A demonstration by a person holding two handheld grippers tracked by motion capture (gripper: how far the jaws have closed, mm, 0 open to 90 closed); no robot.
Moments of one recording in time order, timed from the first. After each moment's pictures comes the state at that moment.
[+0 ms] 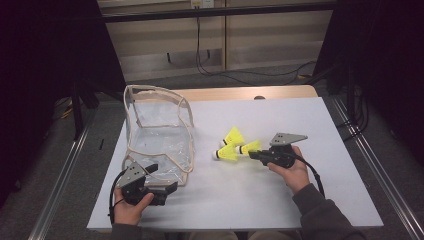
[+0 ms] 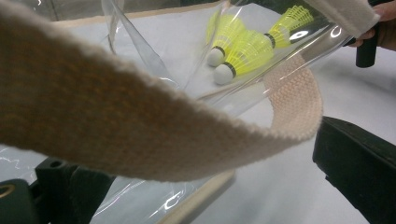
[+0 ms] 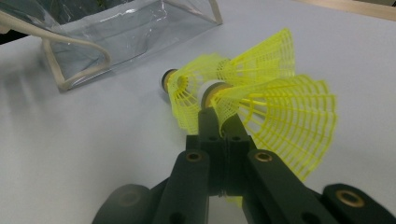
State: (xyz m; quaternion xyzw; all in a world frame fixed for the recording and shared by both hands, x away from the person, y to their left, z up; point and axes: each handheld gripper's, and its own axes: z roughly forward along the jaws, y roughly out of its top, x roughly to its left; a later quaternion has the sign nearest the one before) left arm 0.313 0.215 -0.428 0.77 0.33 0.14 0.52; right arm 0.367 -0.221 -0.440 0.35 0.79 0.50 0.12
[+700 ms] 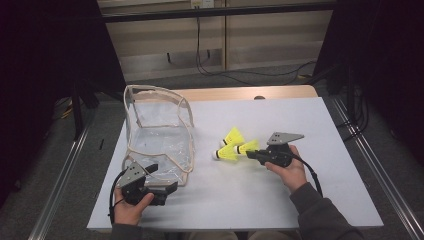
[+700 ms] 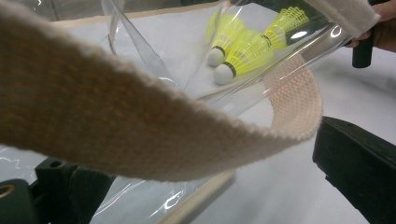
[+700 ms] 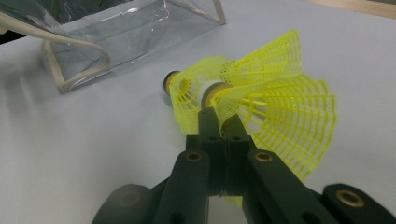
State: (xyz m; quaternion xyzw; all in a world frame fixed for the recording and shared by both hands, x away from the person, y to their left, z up) left arm 0.313 0.215 -0.427 0.77 0.33 0.14 0.52; right arm 0.371 -0.214 -0.442 0.34 0.79 0.50 0.11
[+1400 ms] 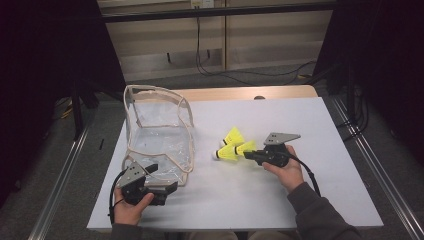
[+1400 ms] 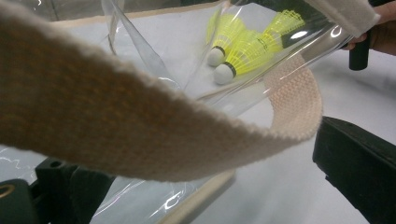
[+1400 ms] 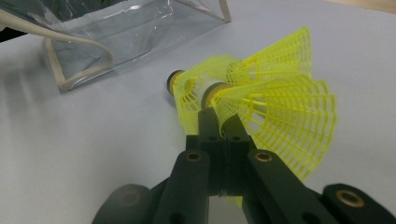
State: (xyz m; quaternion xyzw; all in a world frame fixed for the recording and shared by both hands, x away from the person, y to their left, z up) left arm 0.313 0.215 -0.427 0.77 0.33 0.14 0.52; right arm 0.374 -0.208 -0.445 0.34 0.79 0.50 0.11
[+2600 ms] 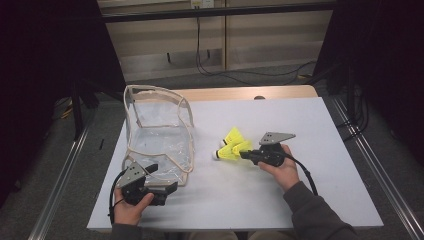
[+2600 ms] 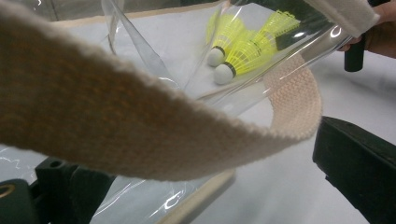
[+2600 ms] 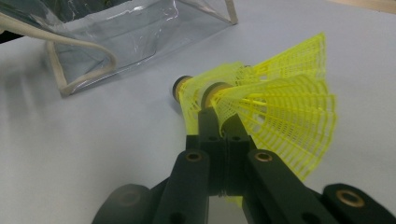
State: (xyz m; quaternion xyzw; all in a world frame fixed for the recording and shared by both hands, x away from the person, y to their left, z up) left arm 0.313 0.215 -0.428 0.77 0.33 0.14 0.52; right arm 0.378 -0.197 -0.446 0.34 0.79 0.50 0.11
